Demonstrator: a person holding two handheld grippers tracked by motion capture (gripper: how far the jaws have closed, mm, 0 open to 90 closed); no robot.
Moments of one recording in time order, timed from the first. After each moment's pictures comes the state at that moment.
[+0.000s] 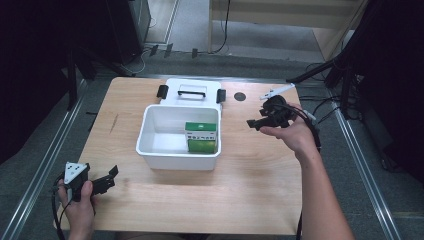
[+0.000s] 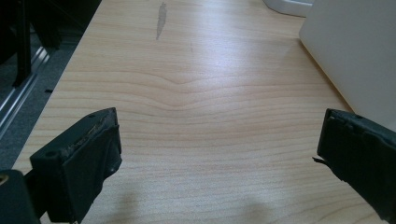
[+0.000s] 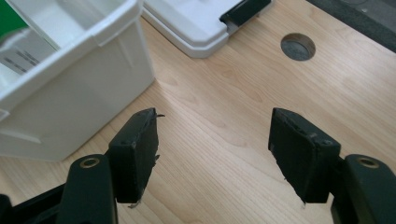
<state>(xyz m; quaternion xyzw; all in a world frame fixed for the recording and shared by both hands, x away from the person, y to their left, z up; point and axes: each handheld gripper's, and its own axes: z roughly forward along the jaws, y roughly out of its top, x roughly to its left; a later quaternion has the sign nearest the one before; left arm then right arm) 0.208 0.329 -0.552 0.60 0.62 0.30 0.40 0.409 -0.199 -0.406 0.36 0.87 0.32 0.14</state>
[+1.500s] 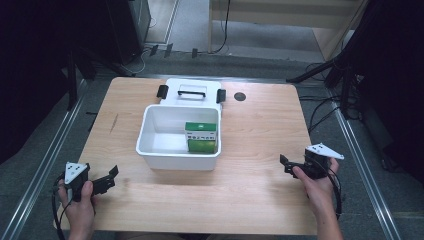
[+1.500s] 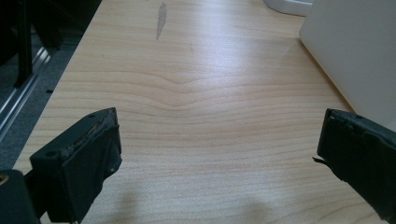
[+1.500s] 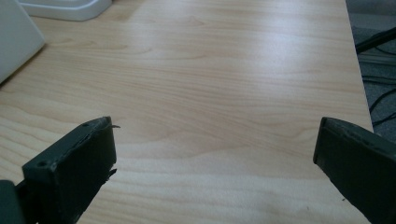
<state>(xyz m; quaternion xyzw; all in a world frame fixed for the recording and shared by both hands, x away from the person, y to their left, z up) 0.208 0.328 -0.552 0.60 0.62 0.30 0.40 0.303 -0.312 -0.518 0.53 0.70 0.40 0.24</state>
